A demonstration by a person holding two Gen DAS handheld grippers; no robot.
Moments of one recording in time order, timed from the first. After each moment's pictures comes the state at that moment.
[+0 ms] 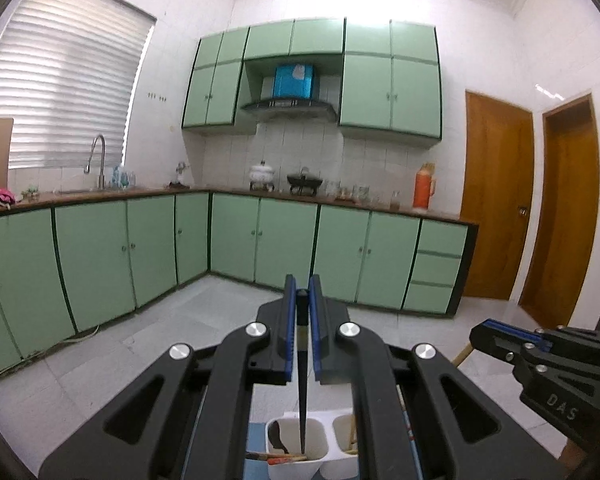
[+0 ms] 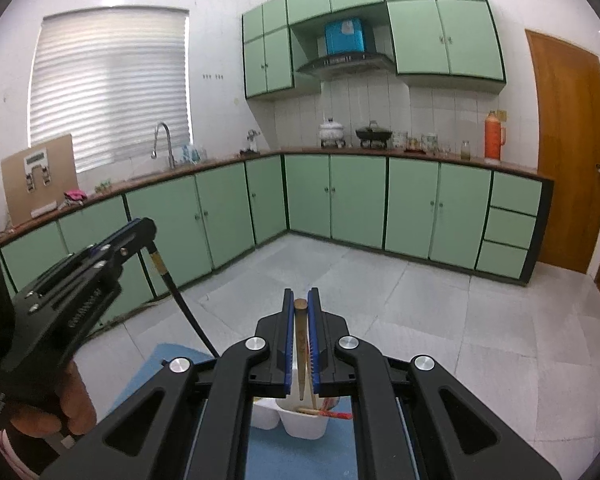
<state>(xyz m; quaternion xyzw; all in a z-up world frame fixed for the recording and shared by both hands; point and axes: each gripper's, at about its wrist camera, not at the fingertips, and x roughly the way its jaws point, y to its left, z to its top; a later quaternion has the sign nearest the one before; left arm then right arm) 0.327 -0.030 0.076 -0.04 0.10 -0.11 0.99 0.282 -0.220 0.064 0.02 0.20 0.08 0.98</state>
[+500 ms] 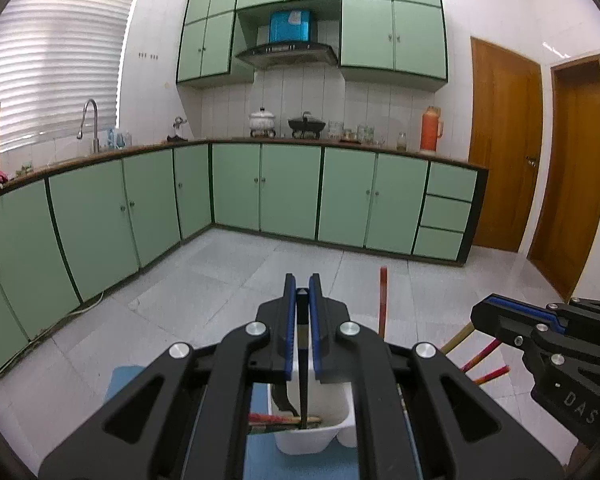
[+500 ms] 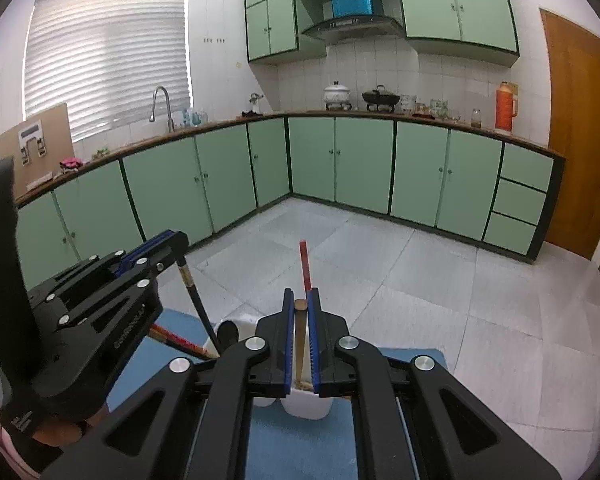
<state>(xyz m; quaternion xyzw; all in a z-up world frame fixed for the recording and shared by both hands) 0.360 -0.028 0.013 -0.01 0.19 -0.10 0.98 0.310 -0.212 0.011 0.01 0.26 0.09 0.96</state>
